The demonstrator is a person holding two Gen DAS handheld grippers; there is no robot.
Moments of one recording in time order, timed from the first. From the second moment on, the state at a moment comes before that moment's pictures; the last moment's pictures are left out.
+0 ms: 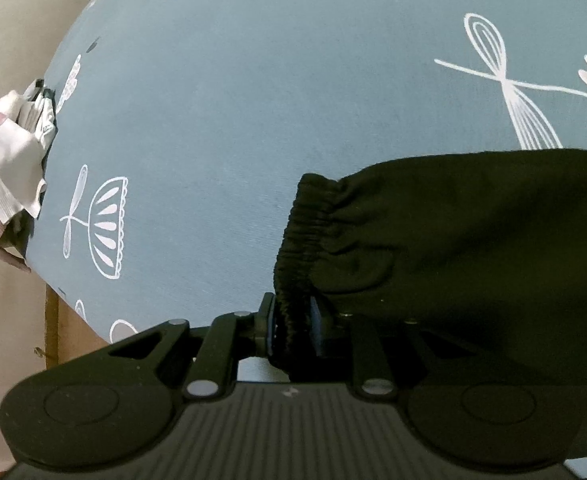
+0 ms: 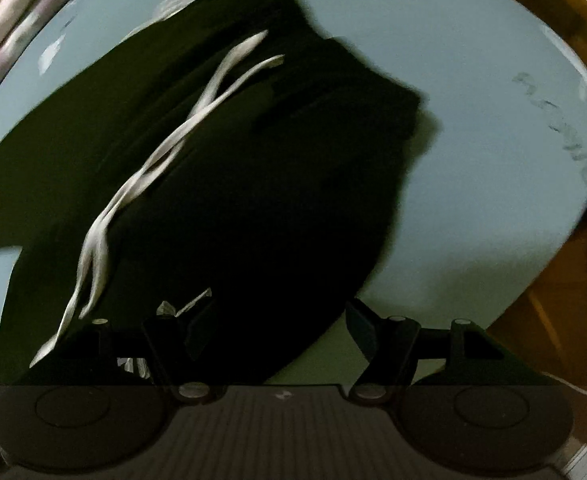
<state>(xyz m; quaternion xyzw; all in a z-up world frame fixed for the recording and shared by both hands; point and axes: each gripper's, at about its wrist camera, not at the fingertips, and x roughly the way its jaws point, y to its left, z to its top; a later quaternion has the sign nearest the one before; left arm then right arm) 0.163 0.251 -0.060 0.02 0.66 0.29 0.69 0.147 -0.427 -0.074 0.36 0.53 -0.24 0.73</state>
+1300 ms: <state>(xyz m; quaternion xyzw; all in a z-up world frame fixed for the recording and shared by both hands) 0.144 0.213 0.000 0.07 0.64 0.23 0.73 0.204 -0.369 -0.003 -0.01 0.57 -0.07 0.82</state>
